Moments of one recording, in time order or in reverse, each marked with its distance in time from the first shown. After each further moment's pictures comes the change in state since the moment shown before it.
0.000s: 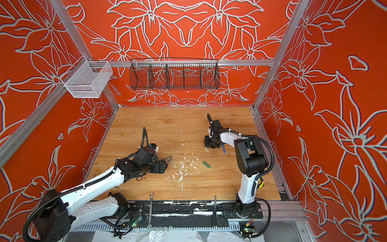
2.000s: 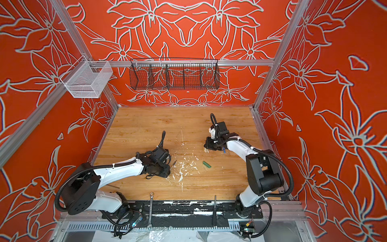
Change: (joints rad) left arm -0.095 0.354 0.098 -0.009 0.079 0.040; right arm 0.004 -0.272 -0.175 0.048 -0.098 0.011
